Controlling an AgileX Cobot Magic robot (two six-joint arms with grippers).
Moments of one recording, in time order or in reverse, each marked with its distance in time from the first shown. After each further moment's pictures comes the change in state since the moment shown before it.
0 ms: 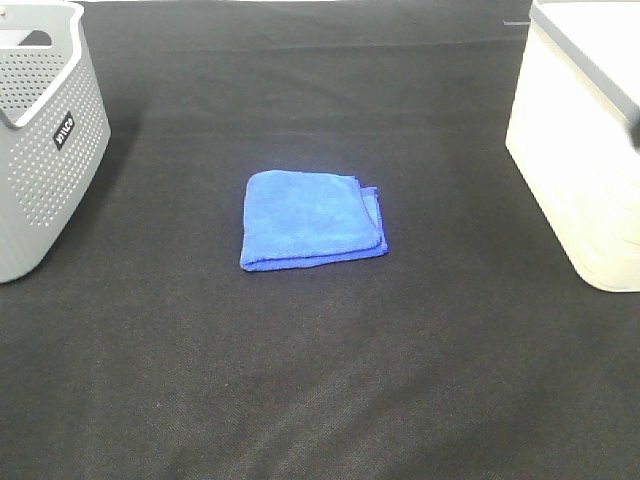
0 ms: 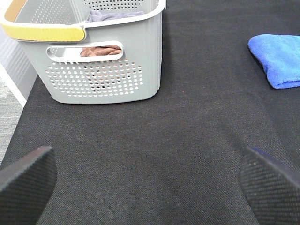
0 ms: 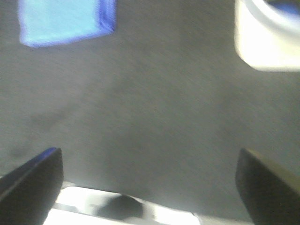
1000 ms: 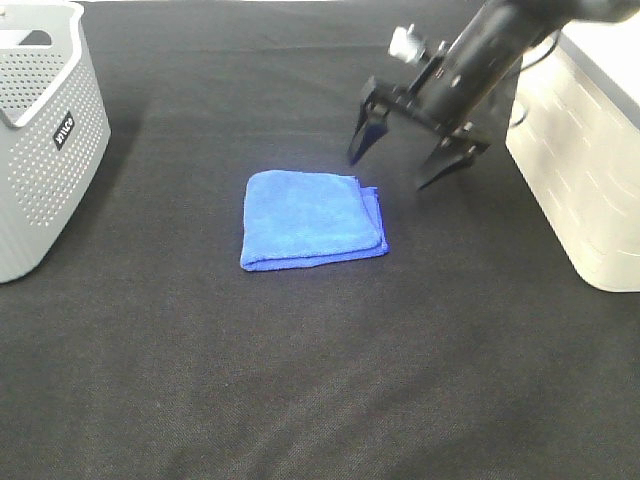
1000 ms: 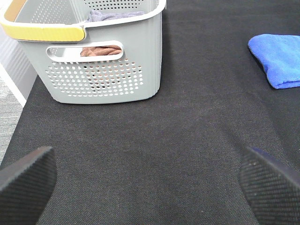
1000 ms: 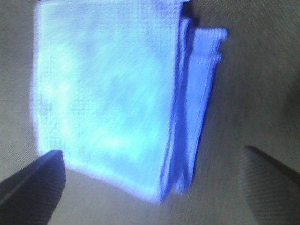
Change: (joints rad) left arm 0.000 0.000 0.000 0.000 0.000 0.000; right arm 0.242 1.209 -0.857 0.213 -0.060 -0.042
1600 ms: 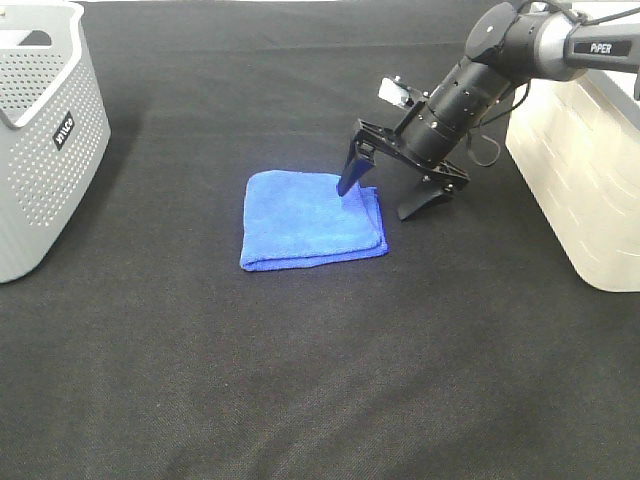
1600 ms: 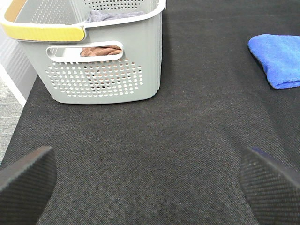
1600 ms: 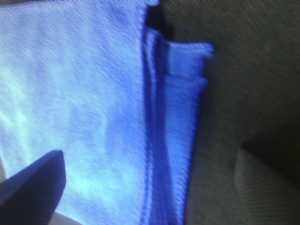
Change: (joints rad) left arm 0.000 0.000 0.000 0.000 0.000 0.000; right arm 0.000 0.155 -0.072 0.054 -0.019 0.000
